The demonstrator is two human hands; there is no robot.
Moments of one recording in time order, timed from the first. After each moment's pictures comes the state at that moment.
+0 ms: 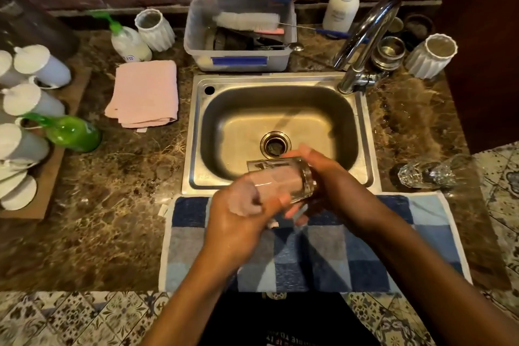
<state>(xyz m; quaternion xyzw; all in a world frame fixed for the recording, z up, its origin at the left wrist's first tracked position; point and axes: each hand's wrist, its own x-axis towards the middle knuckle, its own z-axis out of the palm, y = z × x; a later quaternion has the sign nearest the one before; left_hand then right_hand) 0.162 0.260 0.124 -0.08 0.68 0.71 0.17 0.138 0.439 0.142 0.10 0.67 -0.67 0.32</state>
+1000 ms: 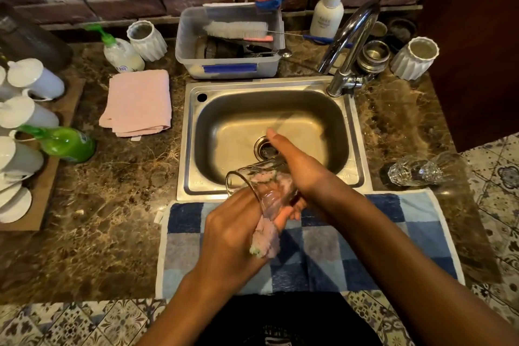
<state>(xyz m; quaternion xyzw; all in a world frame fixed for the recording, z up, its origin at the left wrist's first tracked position) 0.174 0.259 0.135 0.26 0.85 0.45 -0.11 0.115 0.414 0.141 0.22 0.65 -0.63 0.37</state>
